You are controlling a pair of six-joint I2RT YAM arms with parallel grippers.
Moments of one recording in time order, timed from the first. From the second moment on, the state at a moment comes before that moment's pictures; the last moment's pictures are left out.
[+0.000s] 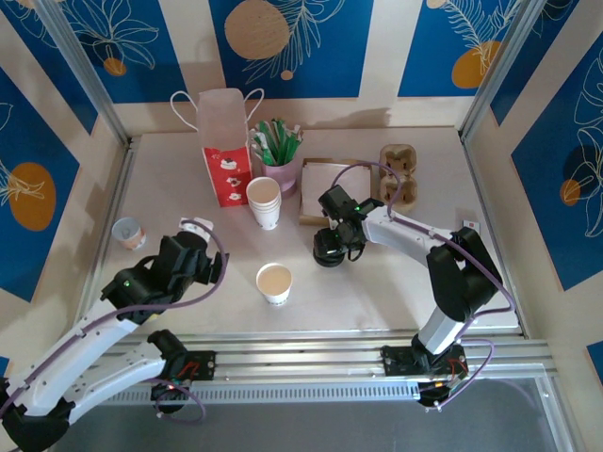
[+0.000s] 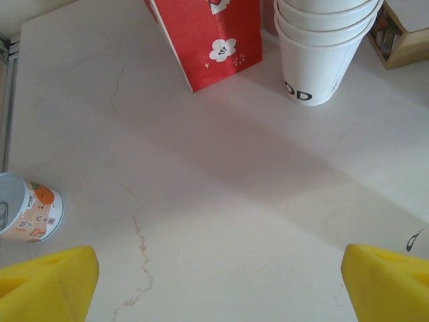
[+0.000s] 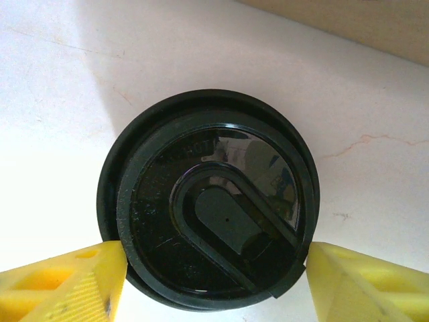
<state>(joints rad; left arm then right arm) -0.73 0.73 0.83 -0.89 -0.49 -0.20 0.62 1.66 1.11 -0.72 0.01 0.38</state>
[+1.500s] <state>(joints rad) -0.69 0.73 0.81 -0.86 -0.46 -0.20 0.74 1.38 1.12 -0.79 0.03 0.39</state>
